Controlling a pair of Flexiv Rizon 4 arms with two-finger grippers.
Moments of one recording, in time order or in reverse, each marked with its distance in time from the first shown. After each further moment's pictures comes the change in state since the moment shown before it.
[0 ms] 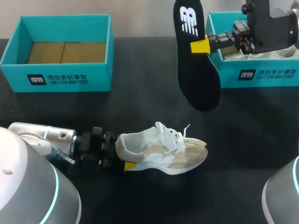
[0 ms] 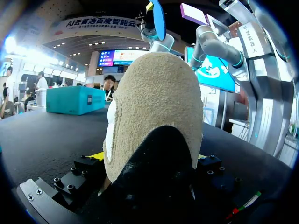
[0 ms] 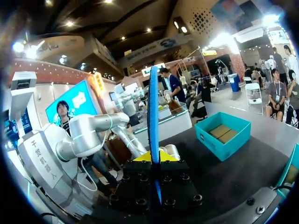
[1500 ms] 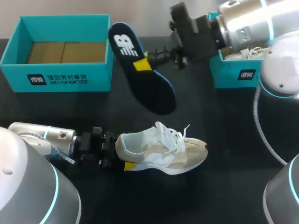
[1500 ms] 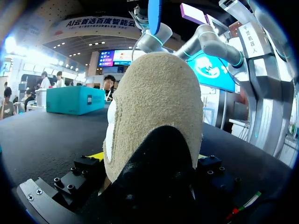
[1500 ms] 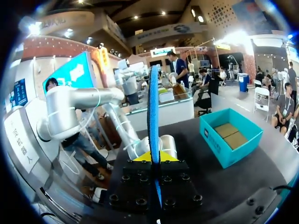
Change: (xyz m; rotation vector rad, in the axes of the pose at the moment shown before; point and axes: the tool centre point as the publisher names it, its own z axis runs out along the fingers) left arm 0.000 0.000 0.000 0.000 0.000 0.000; right arm -0.019 -0.024 0.120 0.180 0.004 -0.171
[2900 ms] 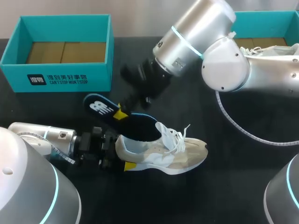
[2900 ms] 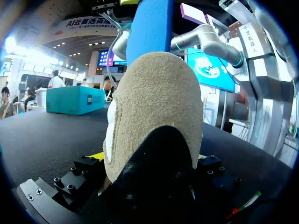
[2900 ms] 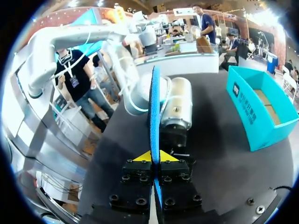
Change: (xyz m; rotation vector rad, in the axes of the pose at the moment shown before) left arm 0.000 0.000 0.000 0.000 0.000 0.000; right arm -0.038 -0.132 0.132 0.396 0.187 -0.100
